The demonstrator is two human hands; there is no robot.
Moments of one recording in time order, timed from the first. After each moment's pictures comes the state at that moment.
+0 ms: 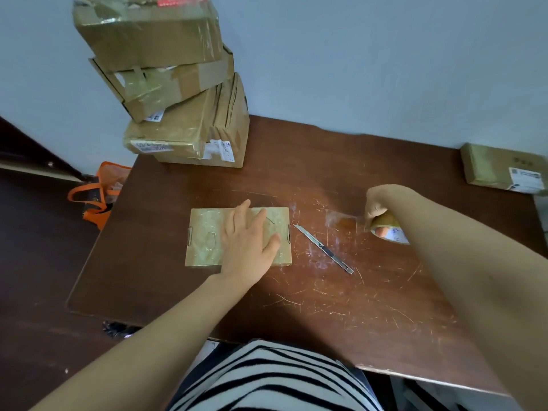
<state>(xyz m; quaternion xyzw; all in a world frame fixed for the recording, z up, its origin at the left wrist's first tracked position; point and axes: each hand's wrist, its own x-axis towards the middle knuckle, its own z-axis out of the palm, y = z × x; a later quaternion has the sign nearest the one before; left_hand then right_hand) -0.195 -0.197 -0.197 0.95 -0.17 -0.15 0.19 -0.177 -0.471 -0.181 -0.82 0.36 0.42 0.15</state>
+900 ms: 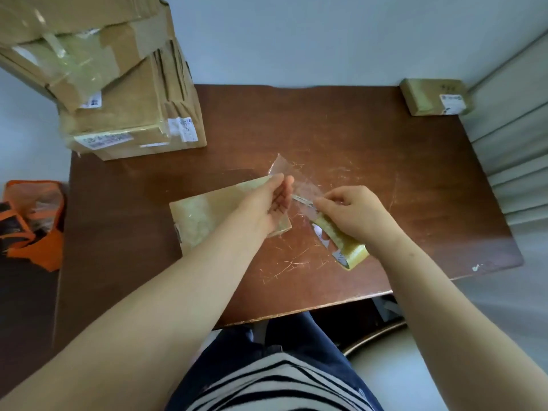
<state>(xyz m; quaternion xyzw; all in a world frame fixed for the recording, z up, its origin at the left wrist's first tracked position) -0.155 -0.227 -0.196 0.42 0.26 -0.52 0.69 -0.272 -0.301 -0.107 -0.79 0.45 0.10 0.41</state>
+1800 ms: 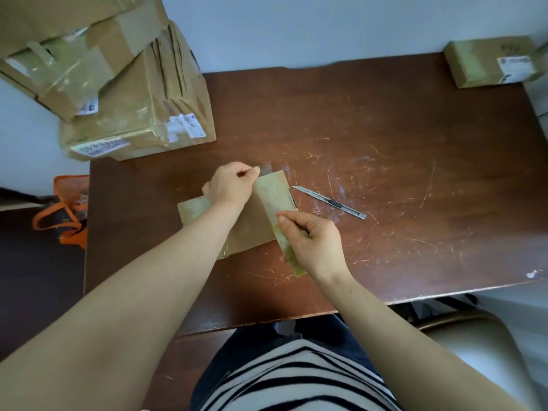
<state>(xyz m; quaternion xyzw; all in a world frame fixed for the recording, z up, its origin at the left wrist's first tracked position) -0.099 -0.210 -0.247 0.92 -0.07 -0.21 0.32 -0.265 -0.255 -0.182 -0.68 0.41 -0.03 0.60</state>
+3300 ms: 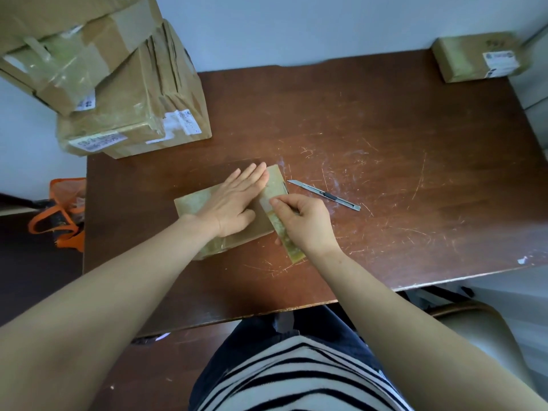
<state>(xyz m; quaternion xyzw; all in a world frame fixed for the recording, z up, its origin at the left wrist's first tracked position) -0.104 -0.168 -0.252 0.78 -0.56 -0.25 0.11 -0.253 -0.261 -0.187 -0.70 0.39 -0.01 0.60</state>
